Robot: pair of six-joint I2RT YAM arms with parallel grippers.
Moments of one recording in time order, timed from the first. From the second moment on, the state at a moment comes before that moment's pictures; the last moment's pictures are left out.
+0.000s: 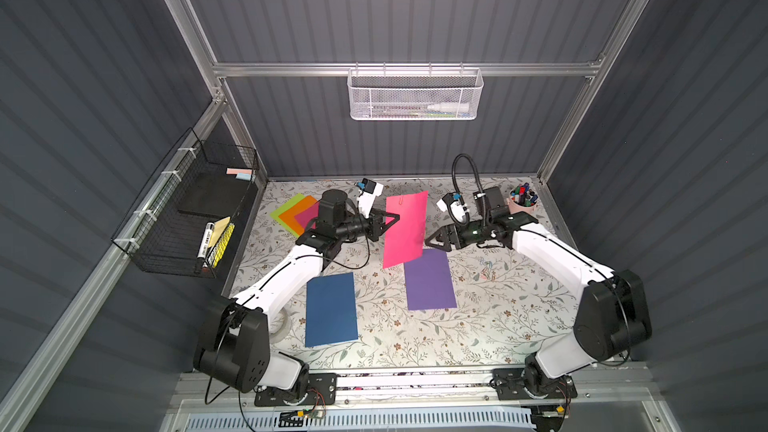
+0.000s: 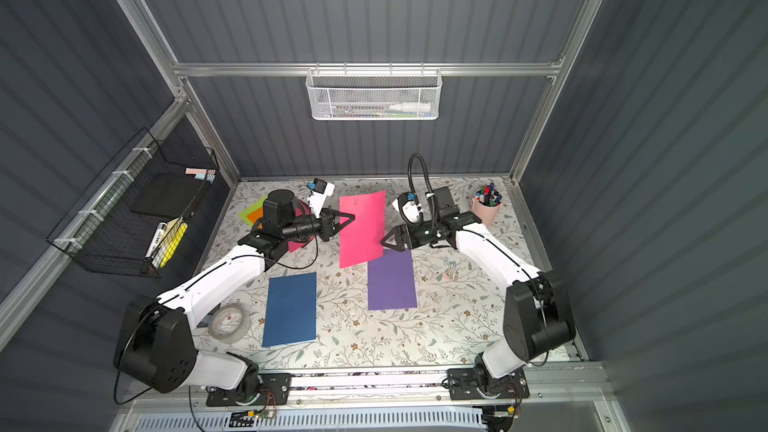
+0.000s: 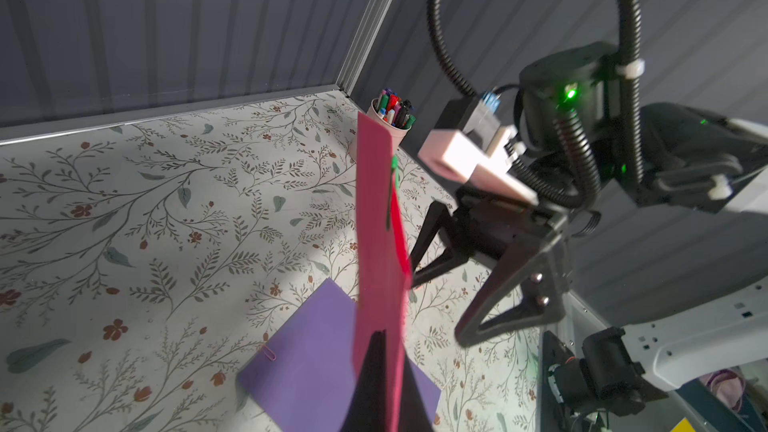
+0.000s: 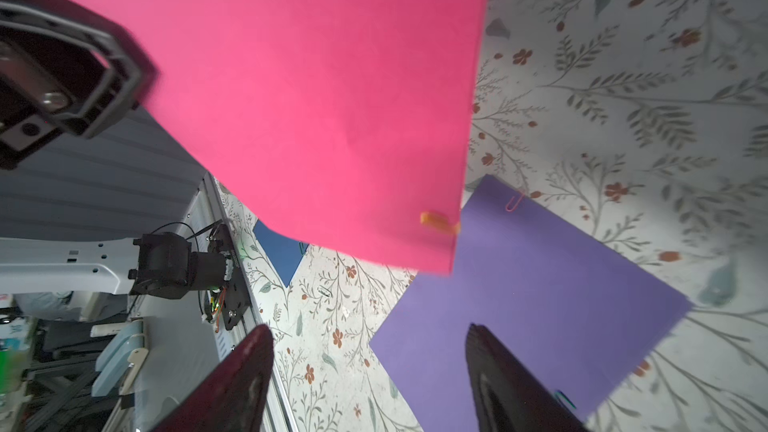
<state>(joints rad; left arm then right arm) -0.36 1.43 1.04 0.05 0.73 -0.25 0.34 1.51 1.19 -0.55 -0.77 0.02</state>
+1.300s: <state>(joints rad) -0.47 1.45 1.16 -0.37 0.86 0.14 0.35 1.63 1.38 -0.54 -1.26 -0.43</state>
